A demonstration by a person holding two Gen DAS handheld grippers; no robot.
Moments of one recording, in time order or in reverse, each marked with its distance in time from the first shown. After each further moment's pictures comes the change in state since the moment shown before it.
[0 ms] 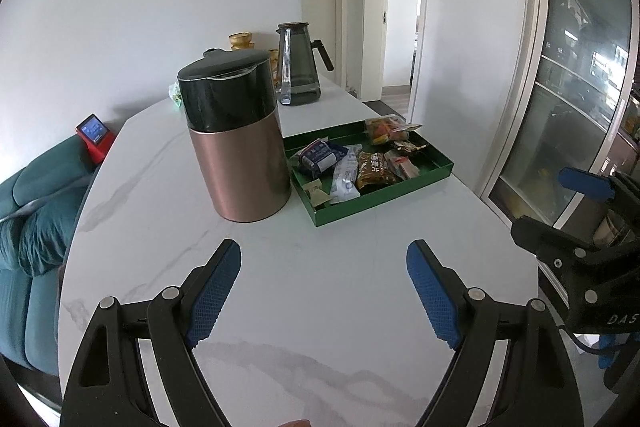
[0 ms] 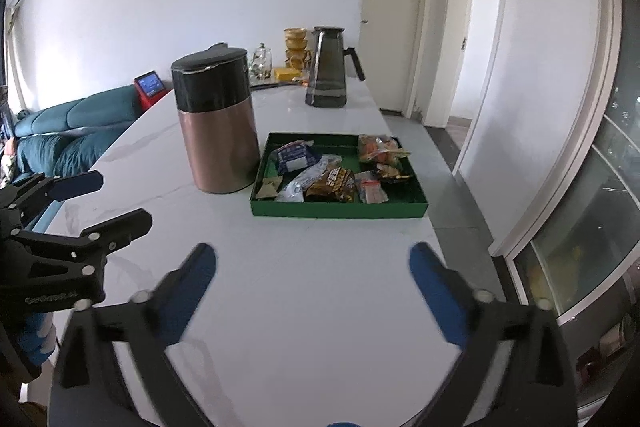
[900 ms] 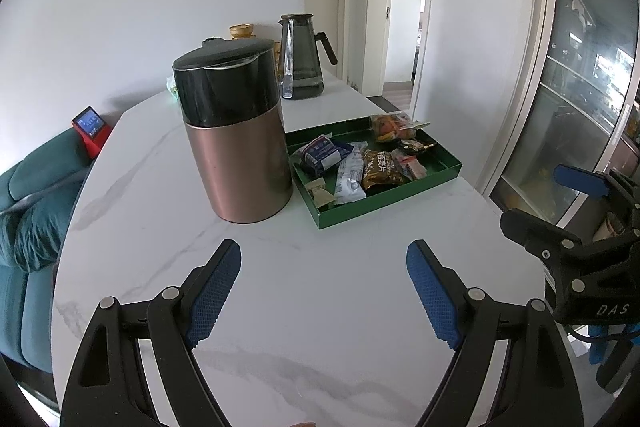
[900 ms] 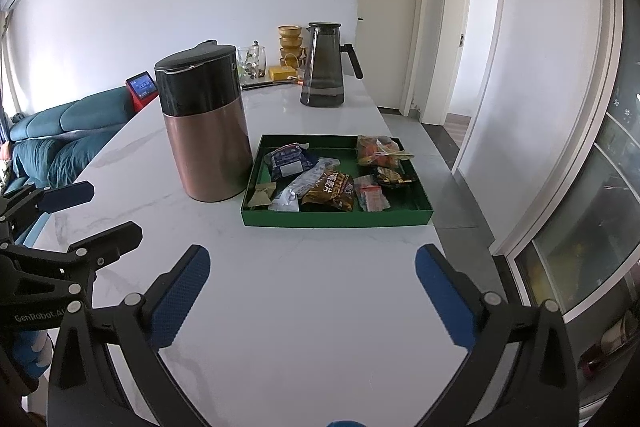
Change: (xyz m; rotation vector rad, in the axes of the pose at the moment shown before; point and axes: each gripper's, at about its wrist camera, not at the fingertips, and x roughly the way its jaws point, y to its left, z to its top) left arm 0.021 0.009 0.005 -0.018 0.024 -0.005; right arm 0.033 -0.003 0.013 0.006 0.024 0.000
